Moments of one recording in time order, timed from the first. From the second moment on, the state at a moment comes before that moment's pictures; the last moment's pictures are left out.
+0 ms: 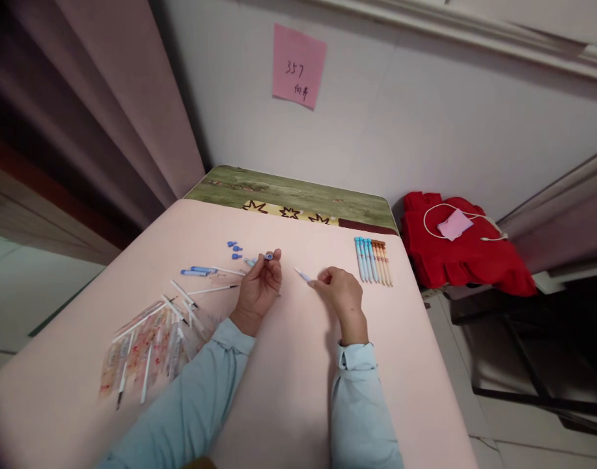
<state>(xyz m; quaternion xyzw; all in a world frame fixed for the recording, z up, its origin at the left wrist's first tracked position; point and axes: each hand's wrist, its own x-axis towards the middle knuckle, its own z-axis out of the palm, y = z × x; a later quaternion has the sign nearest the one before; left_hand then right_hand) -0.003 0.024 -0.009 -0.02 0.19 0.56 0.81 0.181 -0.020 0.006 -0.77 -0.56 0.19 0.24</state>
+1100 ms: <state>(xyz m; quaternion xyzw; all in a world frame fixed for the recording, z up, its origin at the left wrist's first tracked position) 0.009 0.017 -0.013 0.07 0.23 0.62 0.75 0.157 -0.032 0.053 -0.69 -0.60 0.19 0.35</state>
